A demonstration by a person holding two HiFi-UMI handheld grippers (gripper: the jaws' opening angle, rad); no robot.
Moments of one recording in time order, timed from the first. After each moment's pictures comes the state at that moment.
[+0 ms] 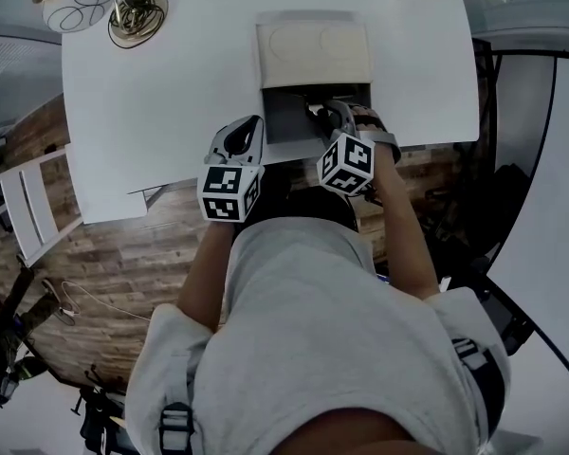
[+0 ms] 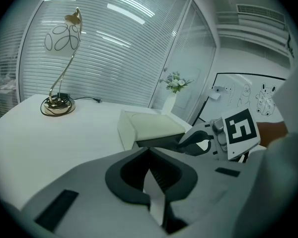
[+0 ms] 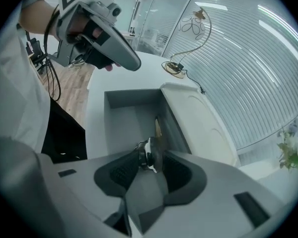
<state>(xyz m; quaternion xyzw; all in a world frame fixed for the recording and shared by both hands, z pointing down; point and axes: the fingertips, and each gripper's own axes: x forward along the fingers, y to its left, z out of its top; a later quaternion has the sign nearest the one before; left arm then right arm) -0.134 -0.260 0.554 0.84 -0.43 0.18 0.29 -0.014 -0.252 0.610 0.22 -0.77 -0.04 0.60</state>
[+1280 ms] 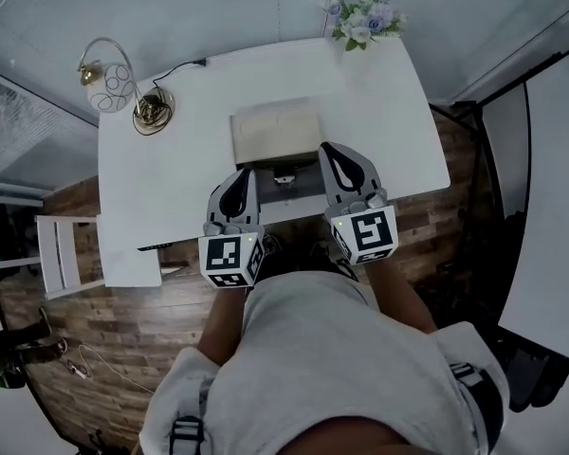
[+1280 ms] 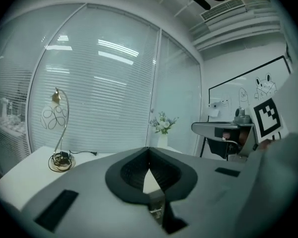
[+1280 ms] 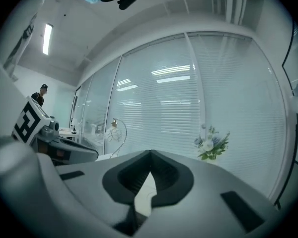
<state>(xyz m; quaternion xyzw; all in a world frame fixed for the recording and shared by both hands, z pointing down) -0.062 -0.245 0.373 0.84 -0.52 0.07 0.11 0.069 -0.258 0.336 0.53 -0.85 0.00 0.06</state>
